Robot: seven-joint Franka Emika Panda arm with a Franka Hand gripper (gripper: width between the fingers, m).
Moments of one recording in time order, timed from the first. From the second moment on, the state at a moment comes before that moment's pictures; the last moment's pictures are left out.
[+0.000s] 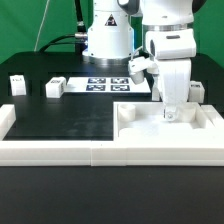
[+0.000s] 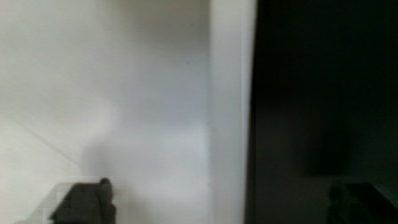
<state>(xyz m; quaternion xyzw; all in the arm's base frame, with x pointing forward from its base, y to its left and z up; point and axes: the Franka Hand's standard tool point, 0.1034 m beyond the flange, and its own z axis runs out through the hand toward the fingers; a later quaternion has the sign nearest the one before) 0.503 0.088 0.008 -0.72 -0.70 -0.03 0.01</state>
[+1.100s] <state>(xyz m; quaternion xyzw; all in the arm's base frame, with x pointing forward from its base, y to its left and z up) 0.471 0.116 0.056 -0.77 -0.63 -0.04 0.00</state>
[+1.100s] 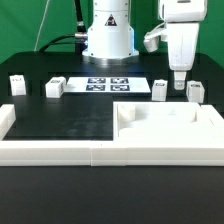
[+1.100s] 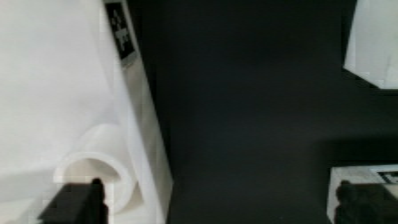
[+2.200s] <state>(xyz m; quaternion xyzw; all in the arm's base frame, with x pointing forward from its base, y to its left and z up) 0.446 0.145 0.048 -0.99 -0.16 -0.02 0.04</state>
